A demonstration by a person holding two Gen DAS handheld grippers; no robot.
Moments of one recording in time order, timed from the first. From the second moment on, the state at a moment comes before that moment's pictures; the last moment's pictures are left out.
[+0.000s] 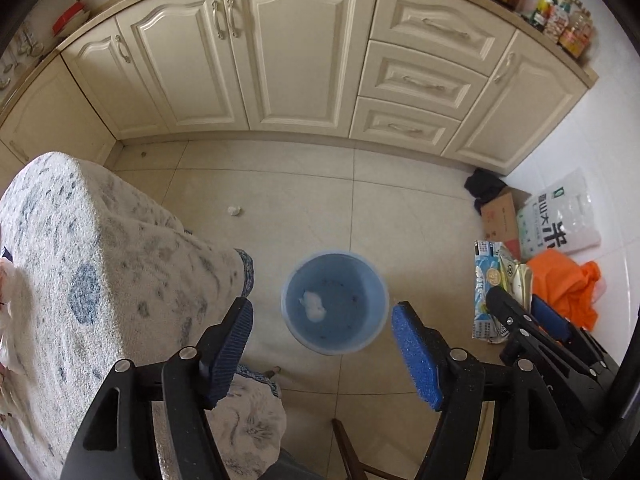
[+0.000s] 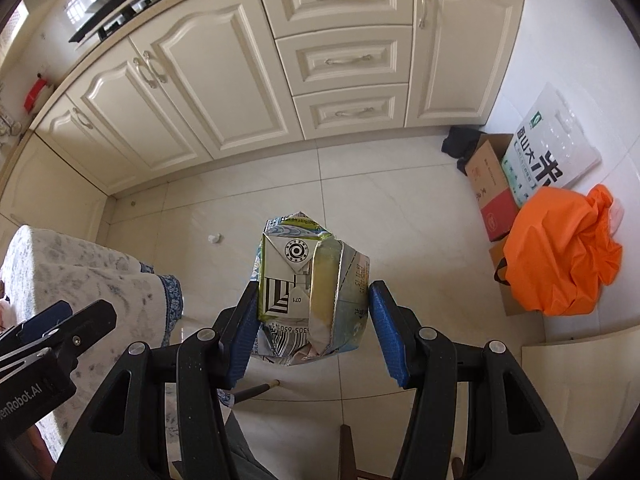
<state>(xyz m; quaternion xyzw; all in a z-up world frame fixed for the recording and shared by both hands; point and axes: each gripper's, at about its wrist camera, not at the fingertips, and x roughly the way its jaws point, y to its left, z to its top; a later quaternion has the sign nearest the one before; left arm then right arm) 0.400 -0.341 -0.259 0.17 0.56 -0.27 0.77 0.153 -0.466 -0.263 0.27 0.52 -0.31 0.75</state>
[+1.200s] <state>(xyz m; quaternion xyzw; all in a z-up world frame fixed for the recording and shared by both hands) 0.362 -0.288 -0.221 0.16 0.53 -0.23 0.80 0.183 -0.434 -0.253 0.27 0.54 -0.23 0.76</state>
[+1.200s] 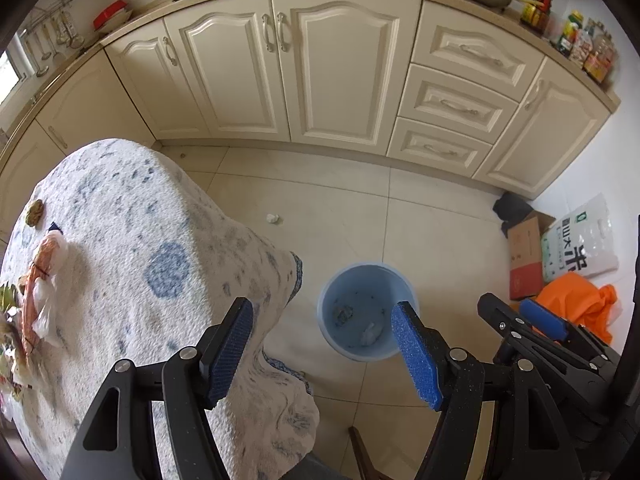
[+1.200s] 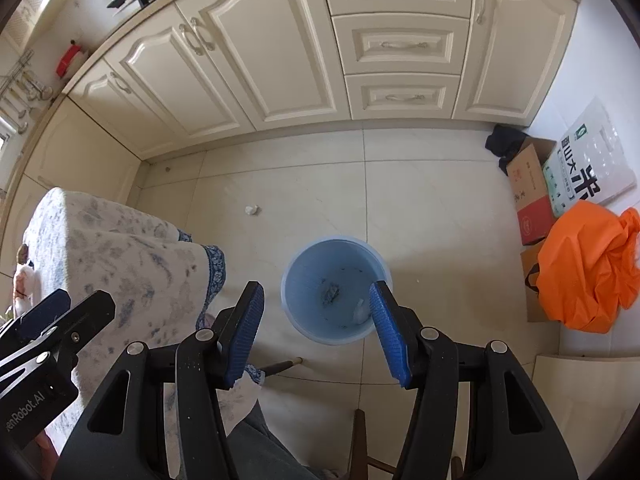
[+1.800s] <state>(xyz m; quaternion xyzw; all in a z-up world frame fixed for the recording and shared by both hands) 0.289 -0.177 -0.158 0.11 0.49 -0.17 0.85 0.174 -0.352 -0.192 0.23 0.50 -0.16 0.82</state>
